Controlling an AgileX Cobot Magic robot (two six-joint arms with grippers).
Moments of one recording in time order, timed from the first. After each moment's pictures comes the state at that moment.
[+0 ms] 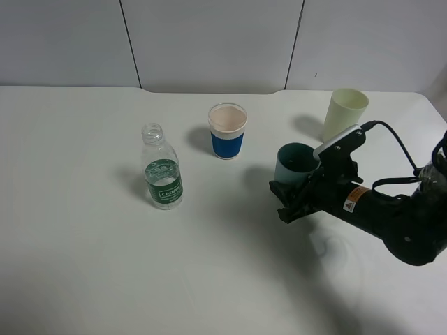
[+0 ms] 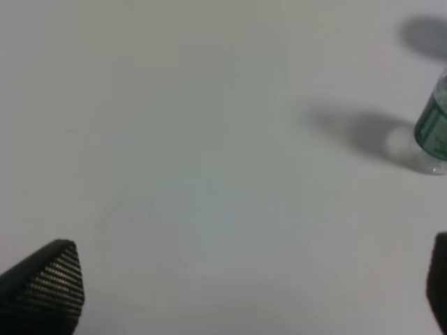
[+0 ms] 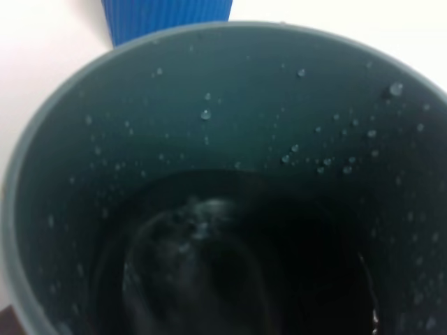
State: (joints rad) left arm -0.10 -0.01 -0.51 0.01 1.06 0.01; right arm 0.39 2.02 -0.31 -0.11 -1.20 -0.21
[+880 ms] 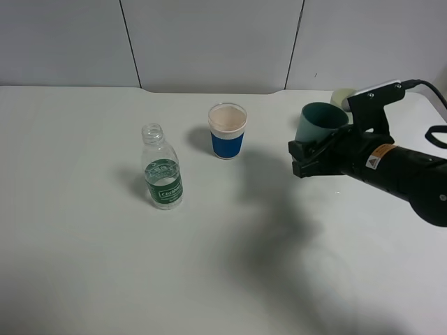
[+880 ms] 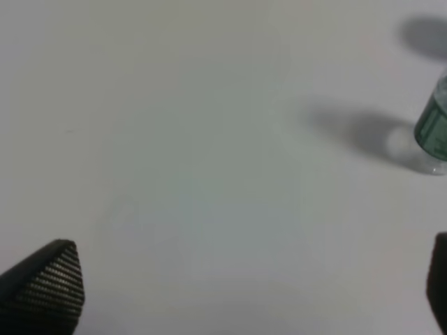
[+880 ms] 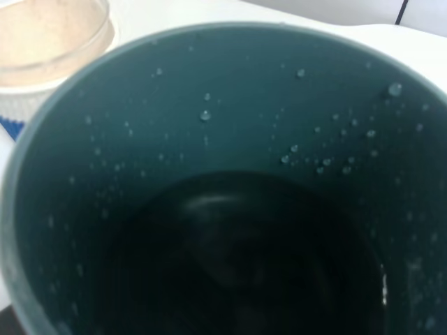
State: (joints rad) left arm -0.10 -0.01 -0.51 0.01 1.06 0.01; right arm 0.39 1.65 -0.33 0.05 -0.83 -0.11
